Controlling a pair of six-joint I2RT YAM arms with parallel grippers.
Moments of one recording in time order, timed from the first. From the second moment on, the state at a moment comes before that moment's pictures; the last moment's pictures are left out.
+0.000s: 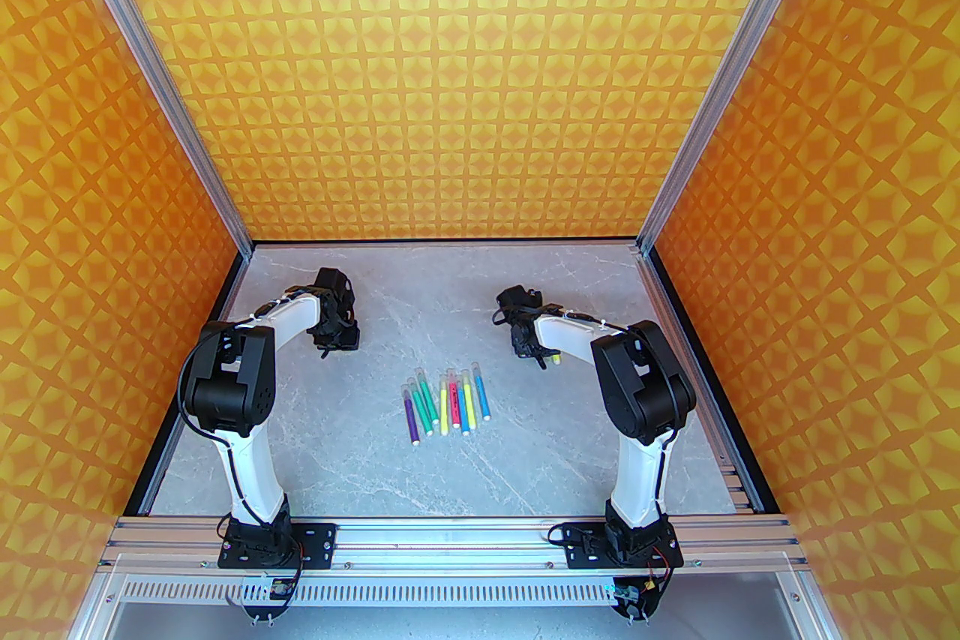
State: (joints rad) left arm -0.14 1.97 1.36 -0.71 0.06 -0.12; right arm 0.38 1.96 1.23 -0.55 0.48 0.37
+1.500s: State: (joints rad) left arm -0.14 1.20 0.72 -0.24 0.34 -0.19; right arm 0.62 1.63 1.11 -0.69 0.07 0.27
